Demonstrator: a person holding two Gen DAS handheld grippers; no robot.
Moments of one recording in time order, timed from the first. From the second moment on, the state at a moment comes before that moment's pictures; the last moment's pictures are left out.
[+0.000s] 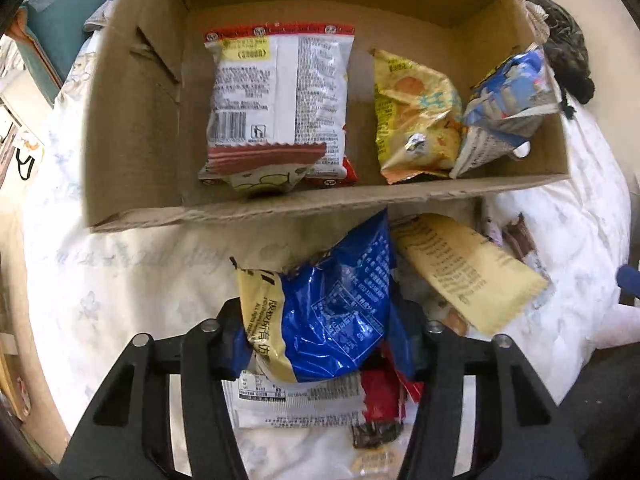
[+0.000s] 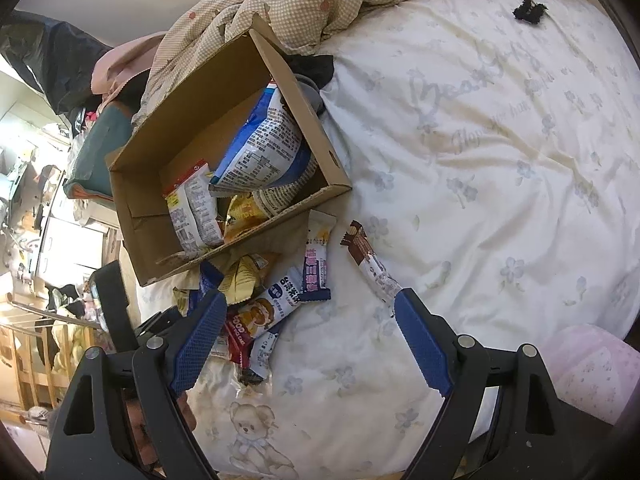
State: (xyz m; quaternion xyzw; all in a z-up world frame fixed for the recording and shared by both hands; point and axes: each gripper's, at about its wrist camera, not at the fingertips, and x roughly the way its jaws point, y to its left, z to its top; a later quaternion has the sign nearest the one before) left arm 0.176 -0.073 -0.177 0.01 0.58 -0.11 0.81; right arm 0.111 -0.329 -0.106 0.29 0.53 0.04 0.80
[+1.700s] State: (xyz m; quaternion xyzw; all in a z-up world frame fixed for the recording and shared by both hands) left arm 0.130 0.011 -0.098 -0.06 0.58 -0.03 0.81; right arm 0.159 -0.253 -0.151 0.29 0.59 0.13 0.74
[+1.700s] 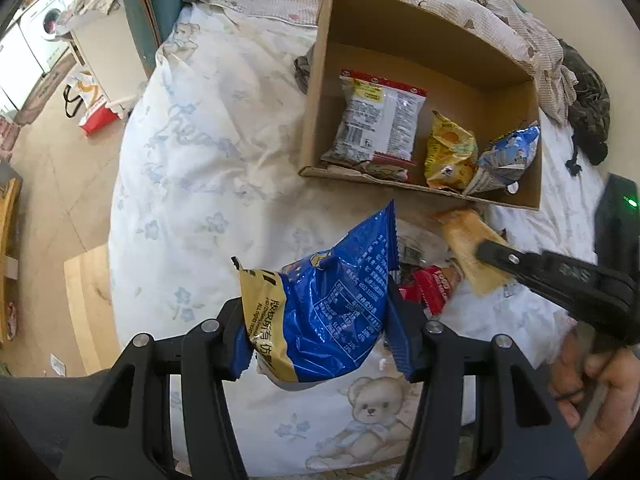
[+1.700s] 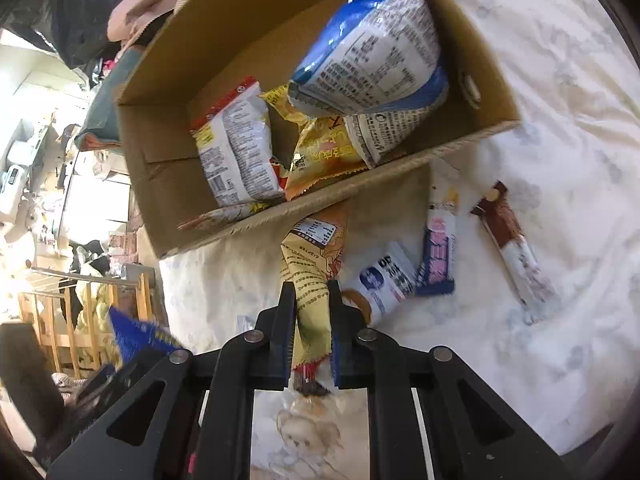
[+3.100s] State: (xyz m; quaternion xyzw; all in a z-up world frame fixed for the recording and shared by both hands) left arm 0.146 0.013 -0.052 -0.03 0.50 -0.01 0.87; right arm 0.141 -0.253 -0.045 0.29 0.42 0.23 0.83
